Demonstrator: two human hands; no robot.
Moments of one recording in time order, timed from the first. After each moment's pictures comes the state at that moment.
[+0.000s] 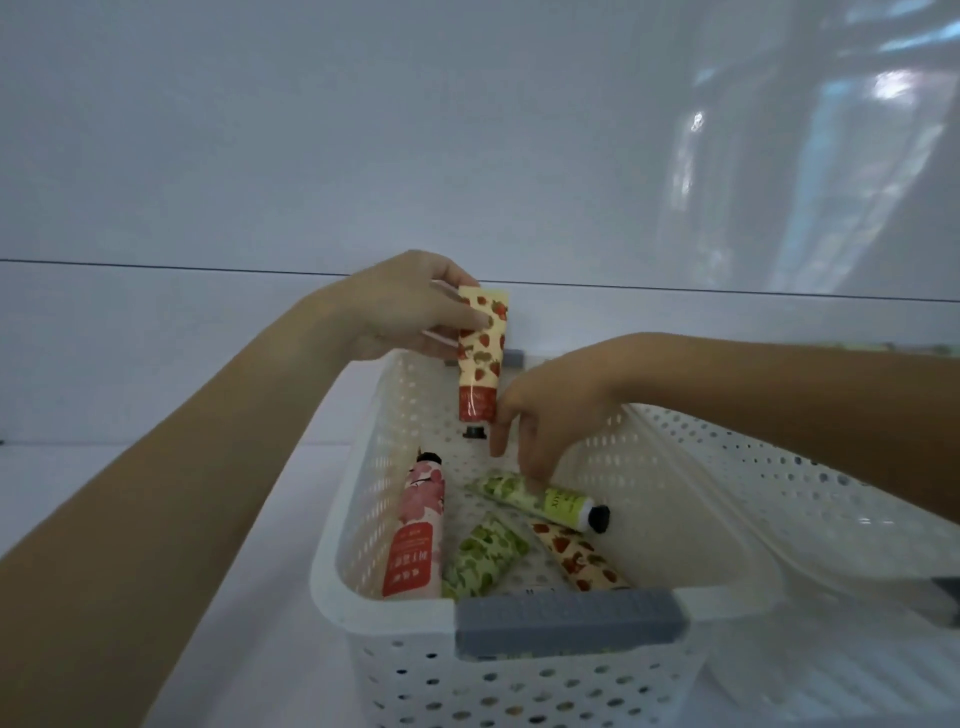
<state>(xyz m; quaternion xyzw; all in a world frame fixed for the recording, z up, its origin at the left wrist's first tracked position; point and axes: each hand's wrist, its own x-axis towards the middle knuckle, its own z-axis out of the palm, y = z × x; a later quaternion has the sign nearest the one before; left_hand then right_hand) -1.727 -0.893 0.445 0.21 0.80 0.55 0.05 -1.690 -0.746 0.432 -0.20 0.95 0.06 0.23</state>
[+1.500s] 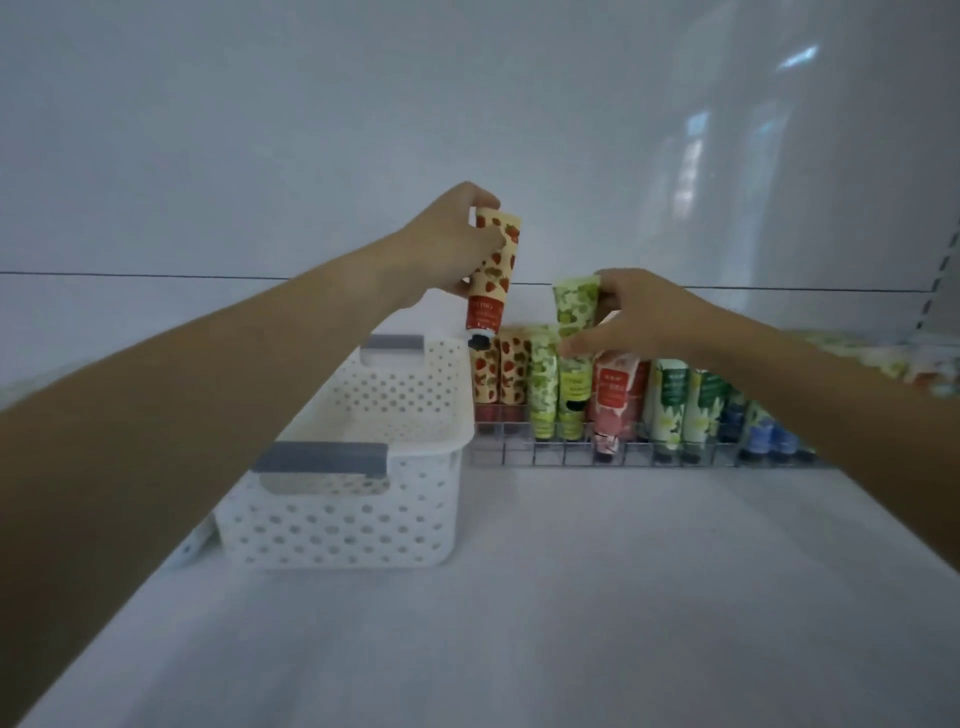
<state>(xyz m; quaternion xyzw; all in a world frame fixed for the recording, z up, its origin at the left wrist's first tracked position) -1.636 -0.602 0.487 0.21 0.83 0.51 -0.12 -1.605 -0.412 0.450 -0.13 0.92 -0.34 -0.12</state>
